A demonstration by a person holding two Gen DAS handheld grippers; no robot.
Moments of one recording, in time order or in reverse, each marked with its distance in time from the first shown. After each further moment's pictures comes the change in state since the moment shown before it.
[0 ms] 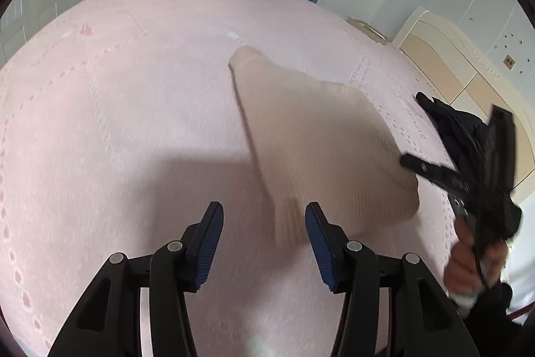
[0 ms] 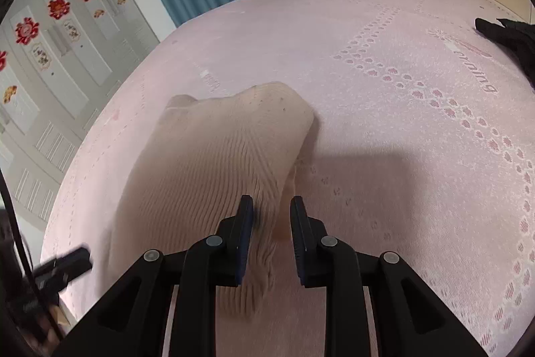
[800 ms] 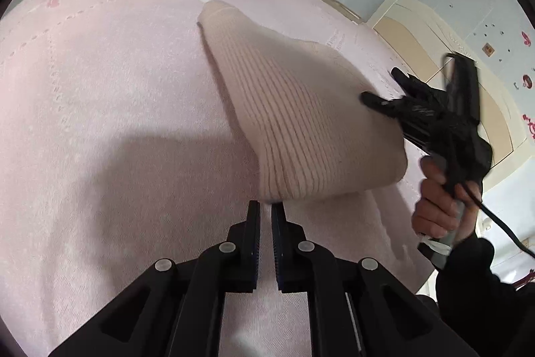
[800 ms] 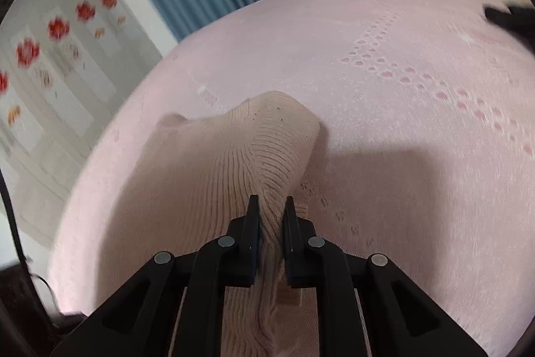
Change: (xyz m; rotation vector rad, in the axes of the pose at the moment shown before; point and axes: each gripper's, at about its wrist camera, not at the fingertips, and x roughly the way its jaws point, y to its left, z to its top) left arm 0.029 0.003 -0.035 0.009 0.104 -0.154; right arm 0.039 -0.013 0.016 0.103 -0.063 0.074
